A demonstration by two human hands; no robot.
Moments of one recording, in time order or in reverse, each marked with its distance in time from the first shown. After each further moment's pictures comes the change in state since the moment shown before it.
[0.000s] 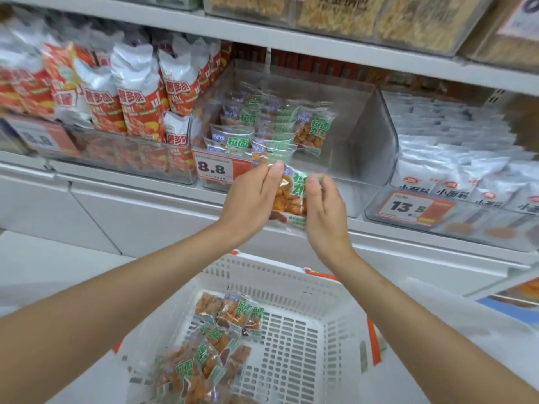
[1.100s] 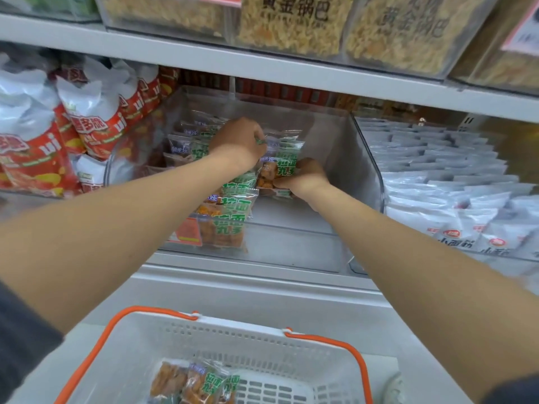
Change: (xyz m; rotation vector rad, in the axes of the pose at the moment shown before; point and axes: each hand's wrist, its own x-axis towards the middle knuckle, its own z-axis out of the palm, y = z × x) left_hand 0.217 -0.001 0.035 0.682 -0.013 0.017; right_hand 0.211 0.064 -0.002 -0.367 -0.127 0.415
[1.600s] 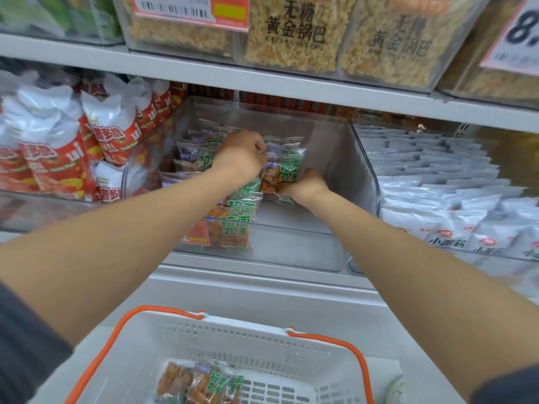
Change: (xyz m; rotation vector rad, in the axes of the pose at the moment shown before) left_hand -0.015 -0.001 -0.006 -0.099 -0.030 -0.033; right_hand -0.021 -0.006 -0.007 -0.067 -0.017 0.030
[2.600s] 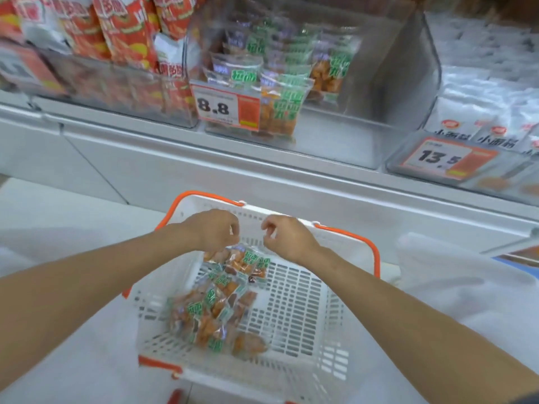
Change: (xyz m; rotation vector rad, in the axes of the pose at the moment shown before) left_hand -0.269 -0.141 0.021 0.271 -0.819 -0.085; right_hand -0.188 0.143 0.139 -0.390 -0.464 -0.354
